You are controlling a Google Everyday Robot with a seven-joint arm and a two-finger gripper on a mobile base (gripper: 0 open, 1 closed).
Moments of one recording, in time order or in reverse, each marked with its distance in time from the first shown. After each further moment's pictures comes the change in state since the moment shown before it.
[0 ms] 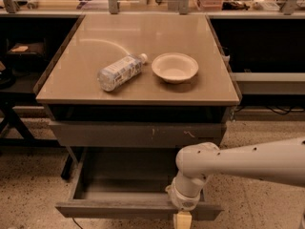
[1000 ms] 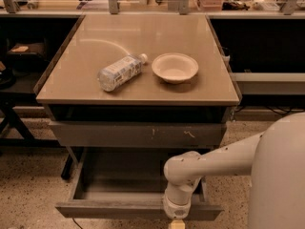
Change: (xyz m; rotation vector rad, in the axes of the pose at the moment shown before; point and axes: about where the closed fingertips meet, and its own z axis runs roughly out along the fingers) arm 0.001 -0.001 0.062 -0.118 0.068 -0.013
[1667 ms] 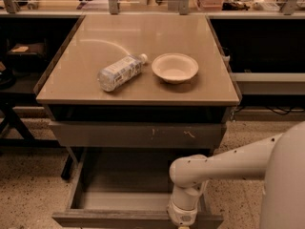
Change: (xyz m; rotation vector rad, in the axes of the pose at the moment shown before) arm 0.009 0.036 -0.003 -0.088 -0.009 0.024
